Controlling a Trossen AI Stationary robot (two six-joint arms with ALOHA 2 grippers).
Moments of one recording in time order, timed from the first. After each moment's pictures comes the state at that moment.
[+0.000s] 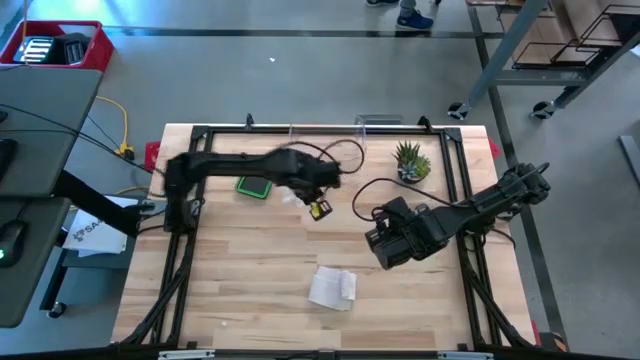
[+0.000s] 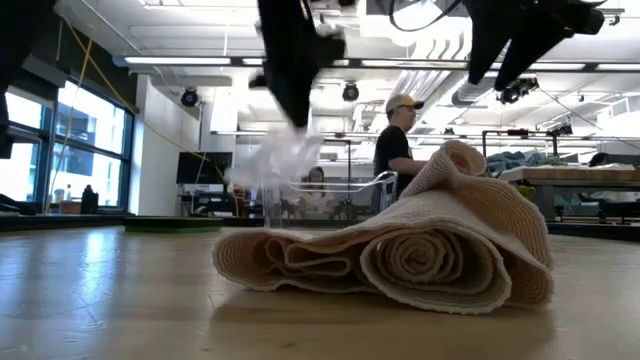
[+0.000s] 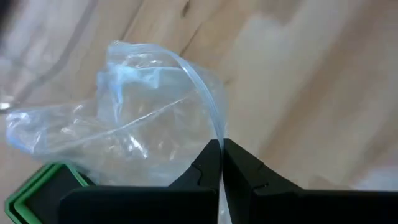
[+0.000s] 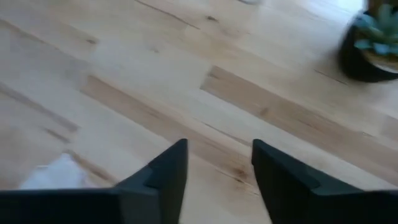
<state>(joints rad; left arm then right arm) 0.07 1.94 1.80 -1.18 -0.19 -0.45 0.44 1.57 1.36 -1.30 0.55 1.51</state>
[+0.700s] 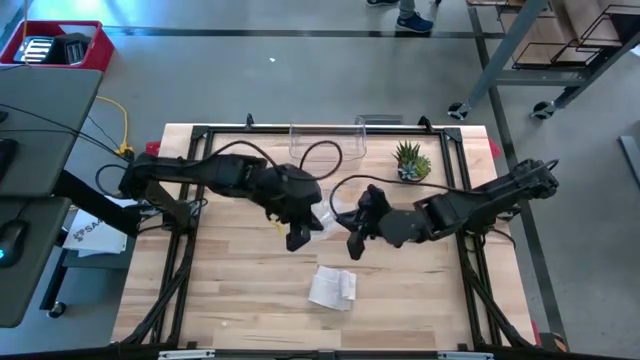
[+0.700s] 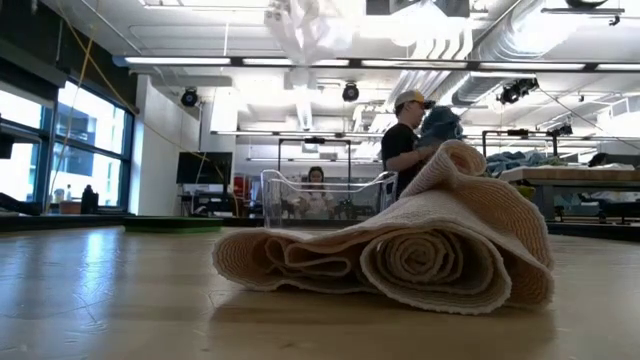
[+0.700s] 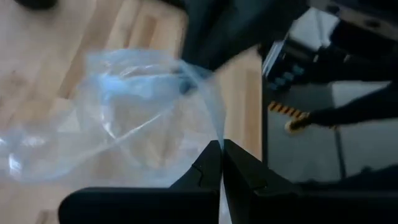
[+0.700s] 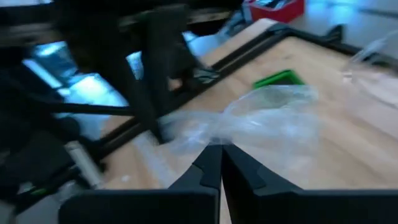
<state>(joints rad) -0.13 1.64 1.79 -0.90 0.09 -0.46 0.38 1.48 1.36 -0.39 0.60 0.72</state>
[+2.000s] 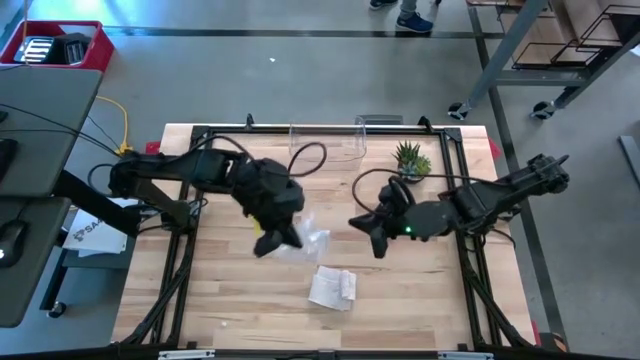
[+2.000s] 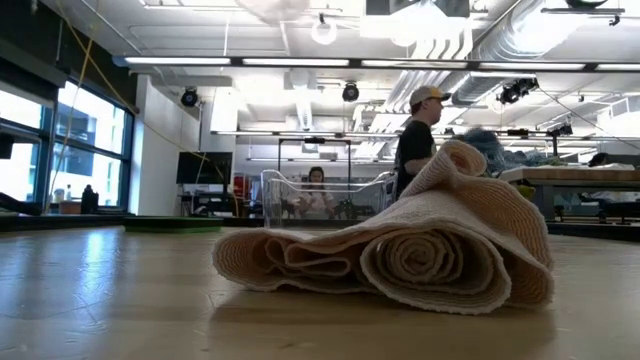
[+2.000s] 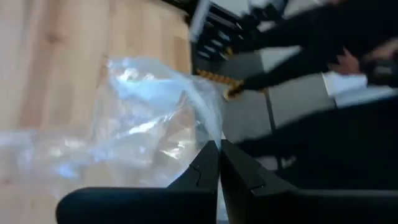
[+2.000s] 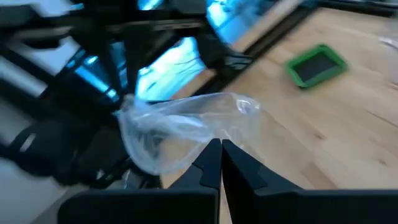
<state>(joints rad) -0.16 1.55 1.80 -0.96 0.37 -0.47 0.42 1.35 1.36 -0.48 0.49 0.89</state>
